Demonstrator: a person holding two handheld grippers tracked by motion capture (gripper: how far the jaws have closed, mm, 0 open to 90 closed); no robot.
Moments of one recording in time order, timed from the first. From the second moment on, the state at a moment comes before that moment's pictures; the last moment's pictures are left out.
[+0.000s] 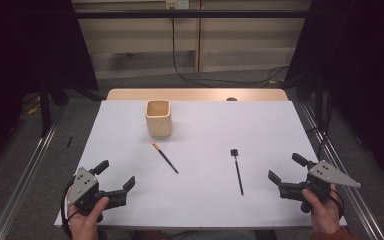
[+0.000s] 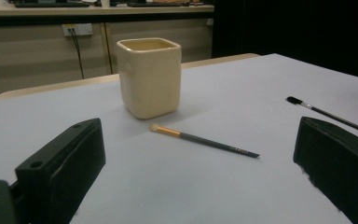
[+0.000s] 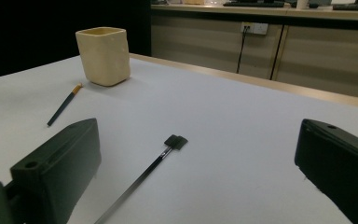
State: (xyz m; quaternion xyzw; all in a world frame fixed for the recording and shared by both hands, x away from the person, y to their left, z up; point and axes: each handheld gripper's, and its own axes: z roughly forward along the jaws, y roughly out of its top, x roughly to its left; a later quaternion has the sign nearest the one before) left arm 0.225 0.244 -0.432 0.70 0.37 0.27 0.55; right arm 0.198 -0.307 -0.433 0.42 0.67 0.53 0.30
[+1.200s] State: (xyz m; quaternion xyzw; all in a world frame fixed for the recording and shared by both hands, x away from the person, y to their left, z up) left arm 0.231 0.220 -0.417 0.72 0.33 0.25 0.55; right arm 0.196 -0.302 -0.432 0.40 0.68 0.55 0.28
